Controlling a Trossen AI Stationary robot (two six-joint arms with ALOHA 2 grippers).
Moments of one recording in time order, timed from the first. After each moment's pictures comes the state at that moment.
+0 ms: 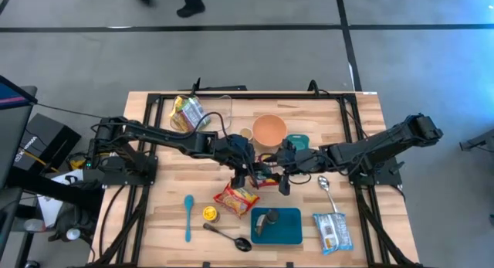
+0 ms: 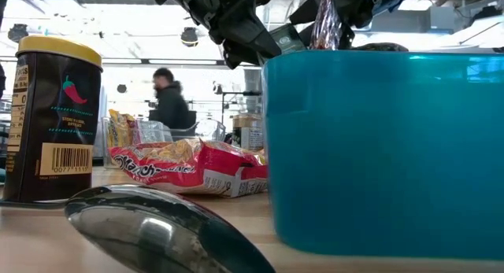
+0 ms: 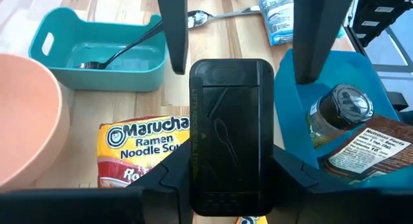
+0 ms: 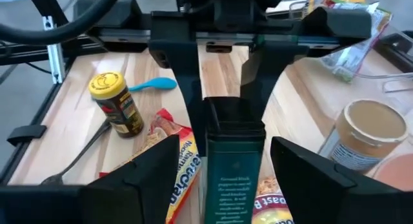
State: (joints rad) left arm -0.05 1.66 1.19 -0.21 0.08 -0.07; right arm 0.24 1.35 0.83 0.06 0.28 0.23
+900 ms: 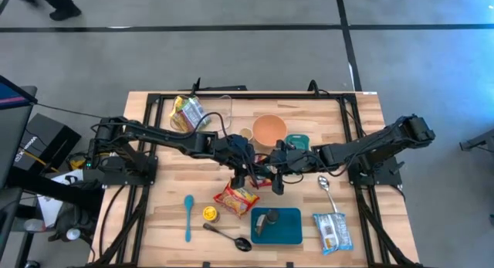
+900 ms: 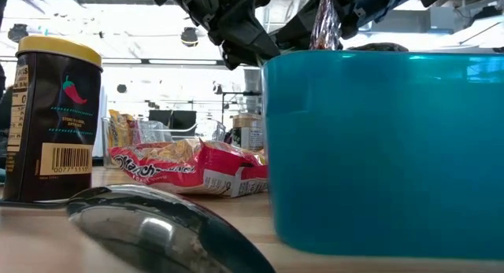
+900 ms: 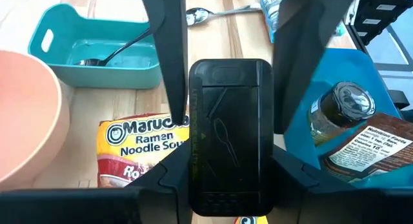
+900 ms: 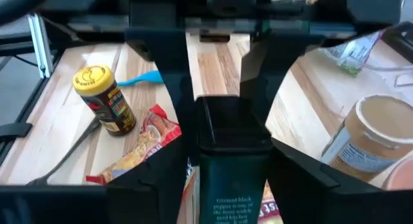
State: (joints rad) left arm -0.05 1.66 1.18 -0.22 0.08 -0.07; right arm 0.22 1.44 0.86 0.08 0.26 0.23
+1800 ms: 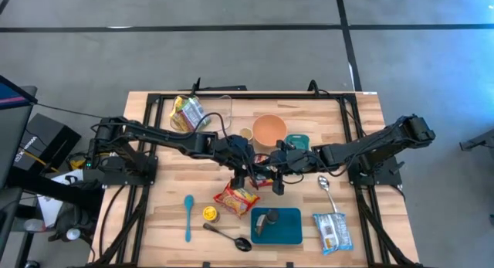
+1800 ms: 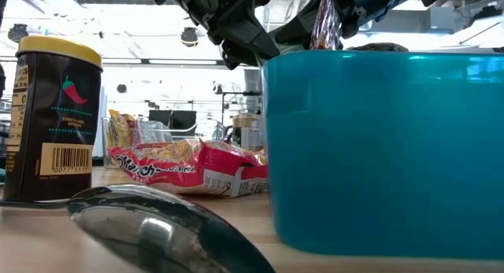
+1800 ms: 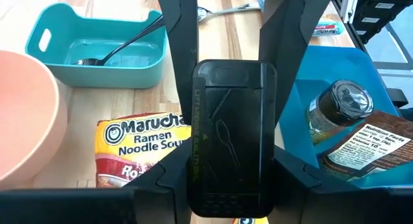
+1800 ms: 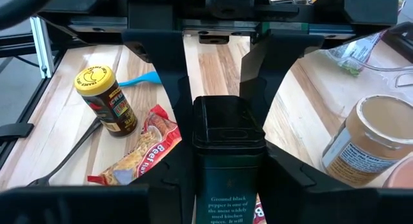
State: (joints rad) left arm -0.05 1.66 1.18 -0.22 0.08 -0.07; right arm 0.22 1.44 0.86 0.08 0.26 0.23
